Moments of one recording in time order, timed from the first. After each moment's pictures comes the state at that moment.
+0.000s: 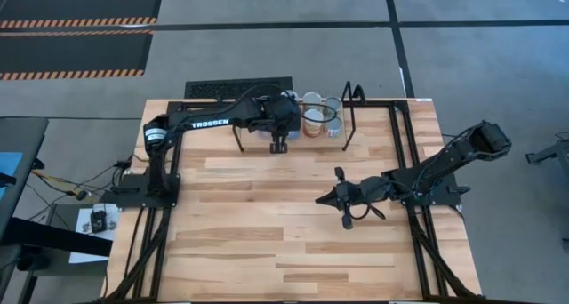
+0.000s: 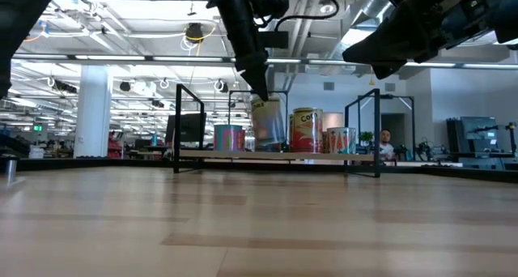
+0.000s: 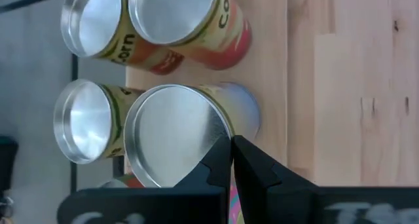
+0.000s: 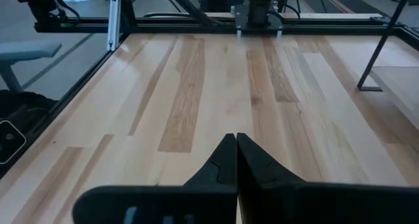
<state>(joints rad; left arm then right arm) 0.30 1.93 1.75 -0.86 -0.25 0.41 0.33 1.25 0.45 0.48 0.24 0.12</state>
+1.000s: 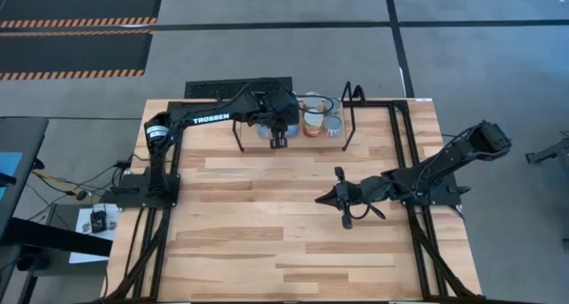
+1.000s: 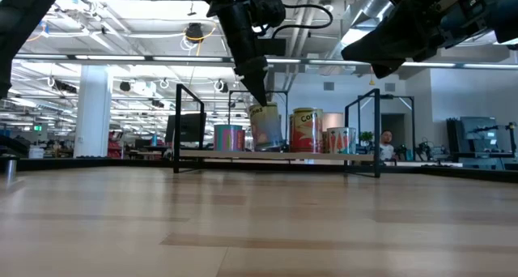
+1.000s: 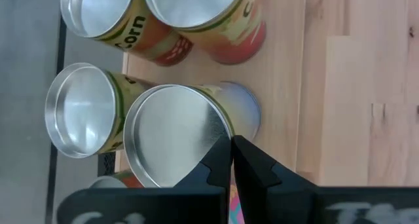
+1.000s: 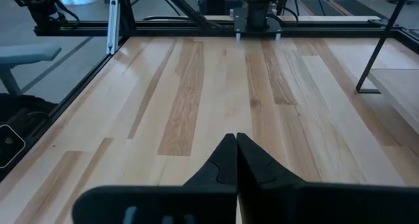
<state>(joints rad) 0.35 1.95 1.75 -0.85 -0.19 0.38 0.32 1.25 0.45 0.49 0.24 0.12</state>
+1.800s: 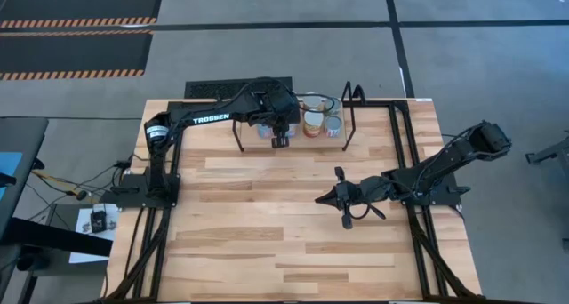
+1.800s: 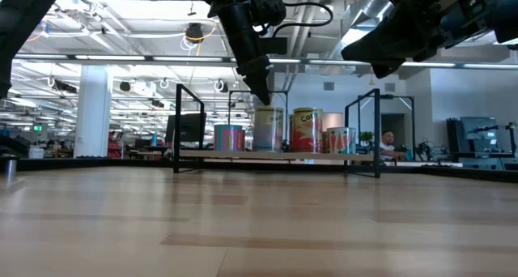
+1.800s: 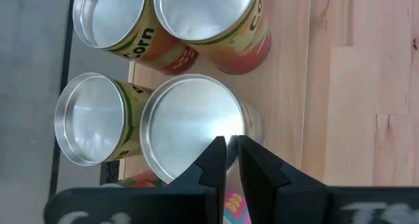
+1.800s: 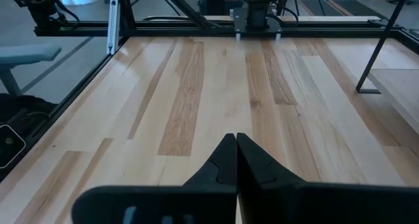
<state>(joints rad) 0.35 1.95 1.75 -0.82 -0.19 0.38 0.32 1.25 0.45 0.49 0.24 0.12</state>
